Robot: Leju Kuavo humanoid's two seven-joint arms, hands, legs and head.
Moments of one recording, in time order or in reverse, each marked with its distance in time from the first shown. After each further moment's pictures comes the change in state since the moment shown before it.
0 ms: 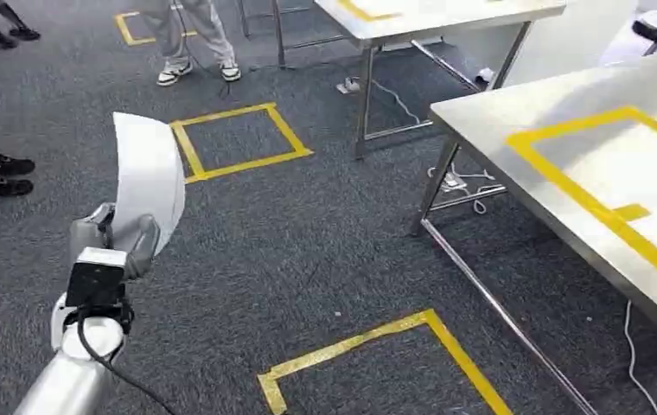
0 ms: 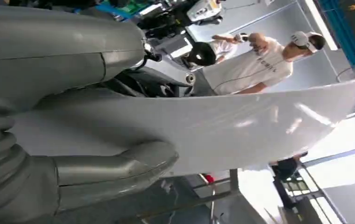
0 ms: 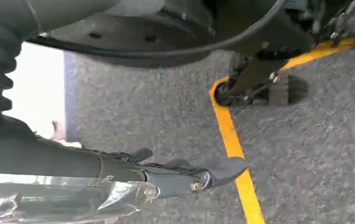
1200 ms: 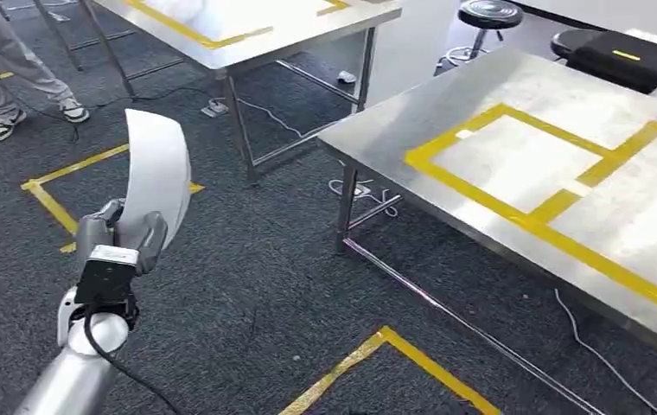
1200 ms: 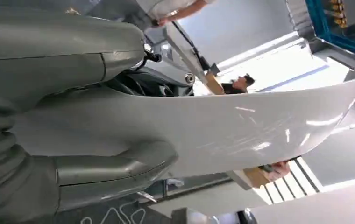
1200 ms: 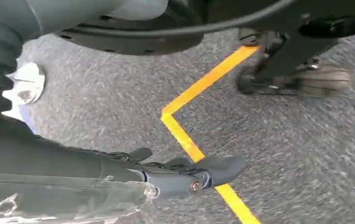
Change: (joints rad) left arm 0.004 0.003 -0.007 -0.002 -0.036 -0.005 -0.001; right arm -0.021 0.002 -0.002 0.000 0.000 0.002 -0.006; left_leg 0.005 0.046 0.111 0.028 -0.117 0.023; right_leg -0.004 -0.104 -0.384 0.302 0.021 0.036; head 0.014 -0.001
